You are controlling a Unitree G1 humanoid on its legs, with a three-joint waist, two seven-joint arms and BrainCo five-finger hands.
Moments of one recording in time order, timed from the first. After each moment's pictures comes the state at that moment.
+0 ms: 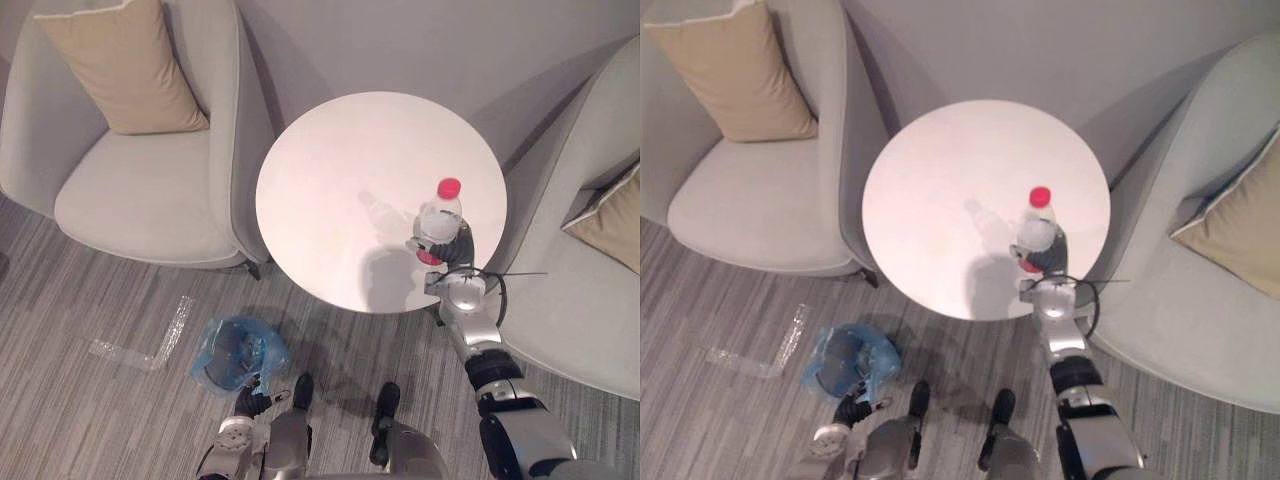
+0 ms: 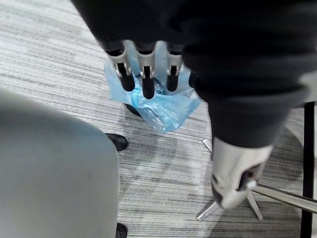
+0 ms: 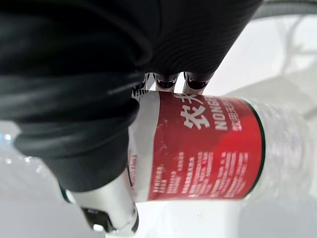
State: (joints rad) left arm -0.02 0.08 -0.08 0.95 -0.03 -0.12 0.11; right arm -0.54 -0.25 0.01 0.62 0.09 -0.13 -0.33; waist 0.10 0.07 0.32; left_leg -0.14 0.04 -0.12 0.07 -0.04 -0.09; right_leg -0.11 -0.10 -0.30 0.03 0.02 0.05
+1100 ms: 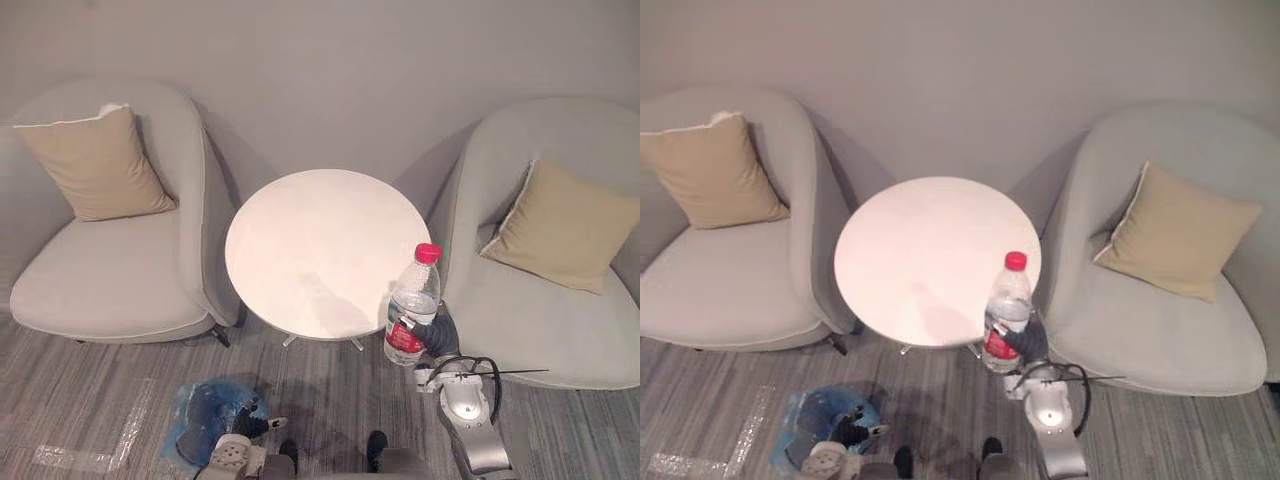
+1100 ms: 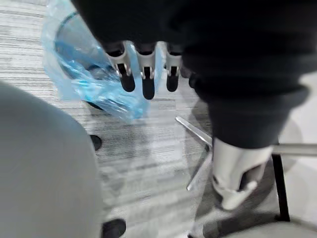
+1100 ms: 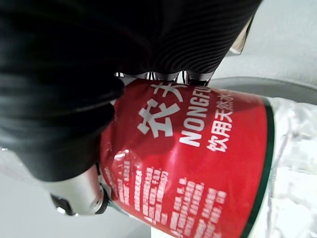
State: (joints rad) left arm 0.02 0.12 -0.15 1.01 0.04 -0.08 0.10; right arm 0.17 -0.12 0.09 0.00 -0.12 -0.16 -0.18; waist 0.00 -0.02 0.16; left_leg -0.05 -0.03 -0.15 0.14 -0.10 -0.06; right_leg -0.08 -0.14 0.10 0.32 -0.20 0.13
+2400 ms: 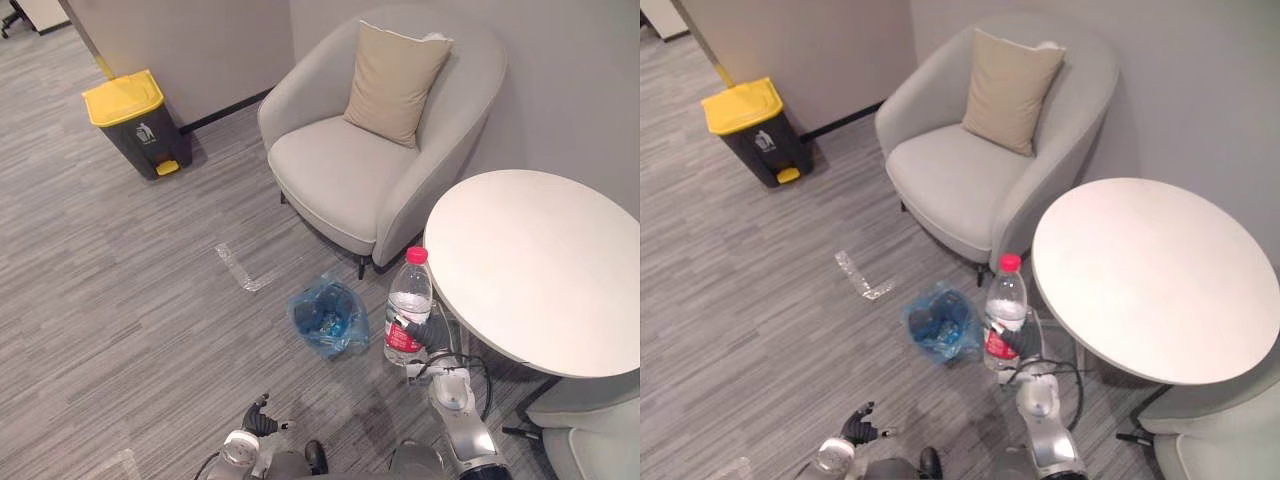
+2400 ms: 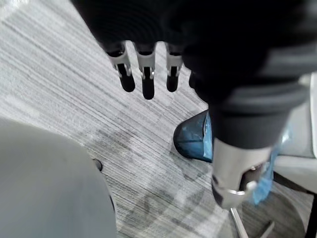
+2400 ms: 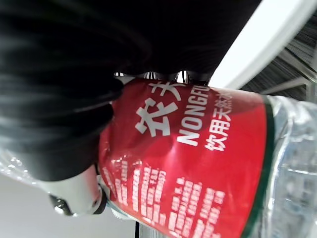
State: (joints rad) left arm 0.01 0.13 -0.21 1.01 0.13 -0.07 0.11; right arm 0.09 -0.09 0.09 0.17 -0.16 -0.13 -0.23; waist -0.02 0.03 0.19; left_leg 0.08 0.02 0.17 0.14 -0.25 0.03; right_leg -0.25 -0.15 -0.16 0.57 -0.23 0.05
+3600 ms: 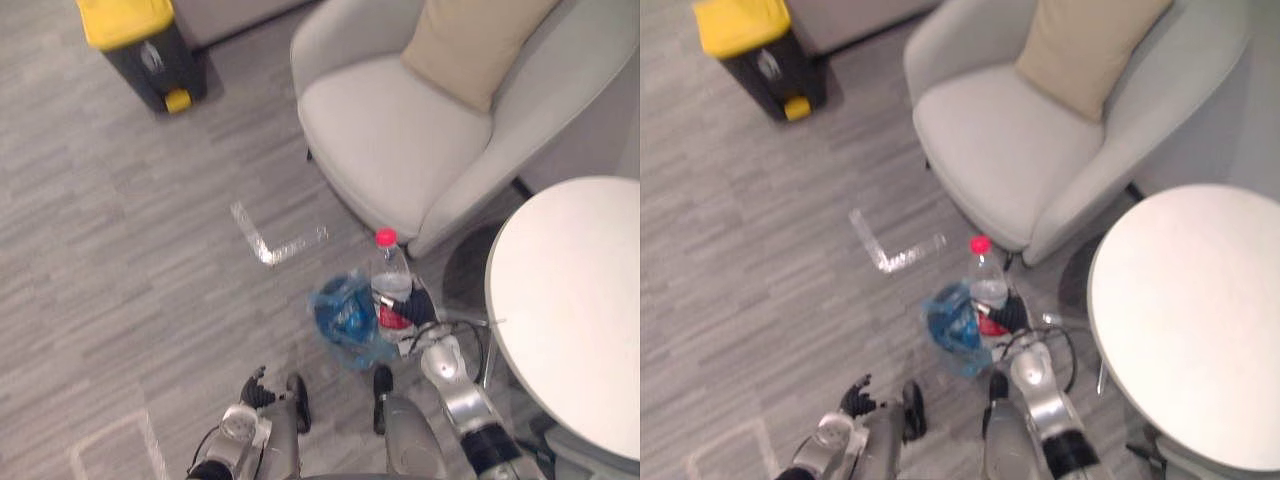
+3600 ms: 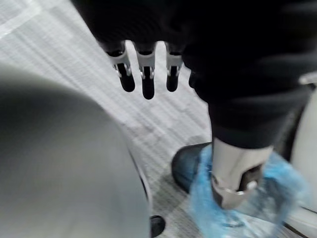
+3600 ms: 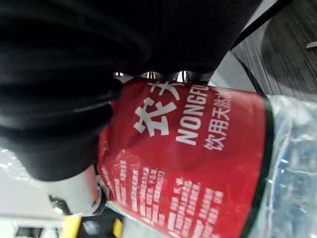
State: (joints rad) left arm -0.10 0.13 -0.14 0.95 0.07 -0.08 0.15; right arm -0.20 -0.22 0.21 0.30 -0.20 -0.11 -0.22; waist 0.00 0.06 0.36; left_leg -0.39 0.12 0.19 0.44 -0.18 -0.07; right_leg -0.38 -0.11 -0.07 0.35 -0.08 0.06
